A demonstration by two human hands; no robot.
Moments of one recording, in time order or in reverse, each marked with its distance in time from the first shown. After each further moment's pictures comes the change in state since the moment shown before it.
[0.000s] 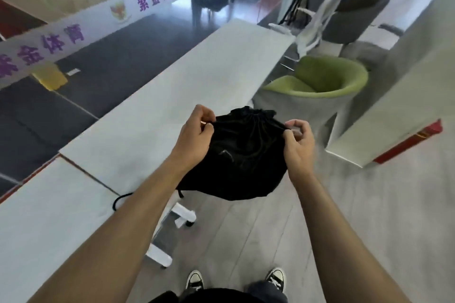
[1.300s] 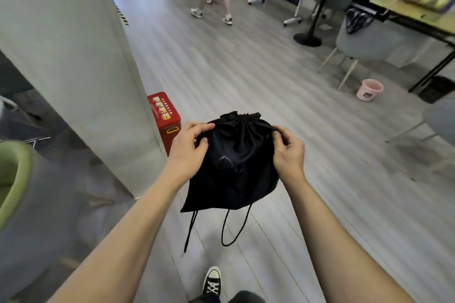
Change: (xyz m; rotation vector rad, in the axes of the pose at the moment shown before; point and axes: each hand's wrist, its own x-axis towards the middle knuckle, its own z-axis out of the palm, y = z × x) left_hand 0.027 0.420 0.918 -0.076 -0.886 0.676; right_hand 0.220 0.071 -0.882 -0.093 1.085 -0.015
